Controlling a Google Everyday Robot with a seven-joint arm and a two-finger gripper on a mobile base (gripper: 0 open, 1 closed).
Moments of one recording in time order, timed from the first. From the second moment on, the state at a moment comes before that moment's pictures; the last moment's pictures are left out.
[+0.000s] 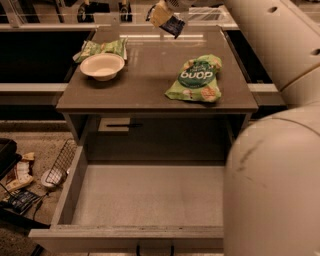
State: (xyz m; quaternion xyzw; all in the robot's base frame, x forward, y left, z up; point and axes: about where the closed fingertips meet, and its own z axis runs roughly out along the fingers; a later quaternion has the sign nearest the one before) arm 0.804 -0.027 1.010 -0.45 0.78 -0.02 0.44
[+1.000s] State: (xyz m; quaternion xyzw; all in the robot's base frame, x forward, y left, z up) arm 0.896 -0.059 0.905 -0.33 0.84 0.01 0.43
